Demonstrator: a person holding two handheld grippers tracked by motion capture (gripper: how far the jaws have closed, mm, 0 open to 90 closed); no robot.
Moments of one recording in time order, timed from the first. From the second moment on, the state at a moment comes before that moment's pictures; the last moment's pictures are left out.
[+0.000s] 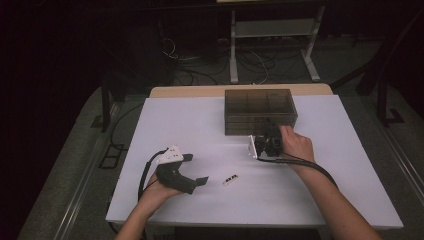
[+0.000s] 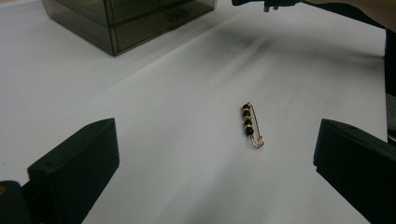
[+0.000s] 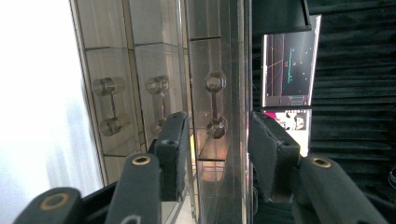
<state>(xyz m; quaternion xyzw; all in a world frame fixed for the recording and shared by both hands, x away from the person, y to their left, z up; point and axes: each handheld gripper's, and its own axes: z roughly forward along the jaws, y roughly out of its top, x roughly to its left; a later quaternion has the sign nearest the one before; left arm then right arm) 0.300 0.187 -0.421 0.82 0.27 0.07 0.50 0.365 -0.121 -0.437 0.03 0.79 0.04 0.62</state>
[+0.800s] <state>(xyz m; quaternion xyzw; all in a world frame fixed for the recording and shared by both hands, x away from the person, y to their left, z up) 0.300 0.188 -0.421 0.82 0.27 0.07 0.49 0.371 -0.122 -0.441 0.03 0.79 0.03 0.62</state>
